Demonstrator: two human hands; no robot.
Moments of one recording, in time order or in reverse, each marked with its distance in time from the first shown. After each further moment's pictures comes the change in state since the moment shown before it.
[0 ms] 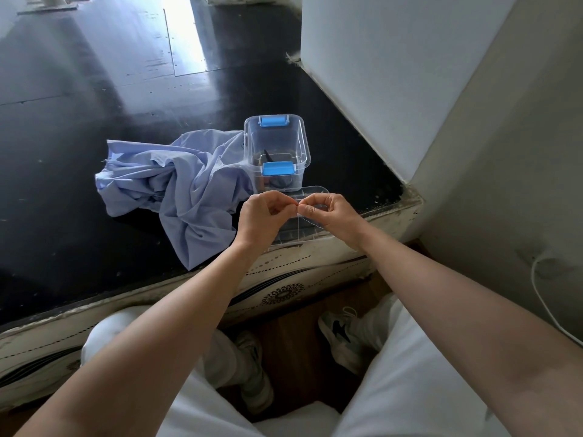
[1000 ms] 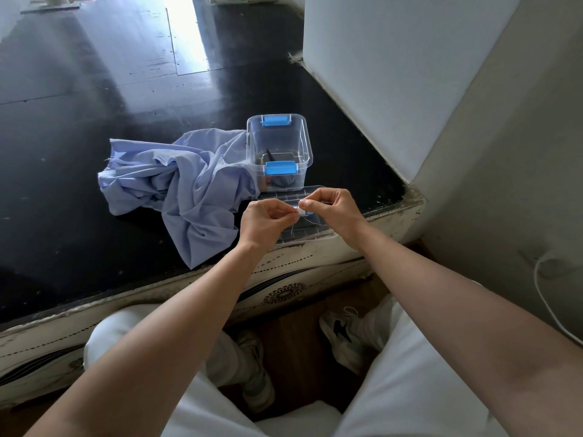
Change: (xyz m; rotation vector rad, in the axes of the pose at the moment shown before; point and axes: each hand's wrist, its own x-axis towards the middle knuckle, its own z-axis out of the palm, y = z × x) left_hand -0.008 0.000 0.001 -0.160 -0.010 -0.231; right_hand 0.005 0.002 0.006 0.037 0.196 -0.035
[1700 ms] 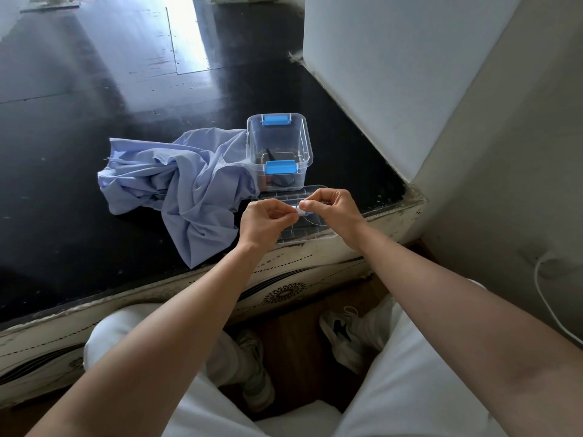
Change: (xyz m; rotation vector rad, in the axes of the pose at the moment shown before) left_hand -0.002 0.000 0.000 -0.016 0.014 -0.019; right_hand -0.003 -0.002 0.002 -0.001 0.003 0.018
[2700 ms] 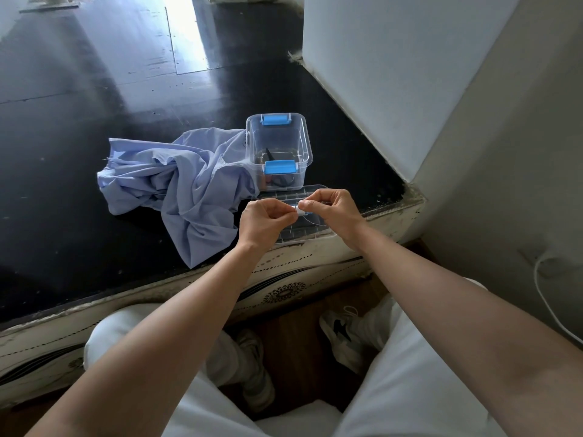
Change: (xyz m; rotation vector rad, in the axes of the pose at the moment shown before) left_hand 0.000 0.002 0.000 0.030 0.009 0.003; right_hand -0.002 -0.002 0.000 0.009 -0.011 -0.011
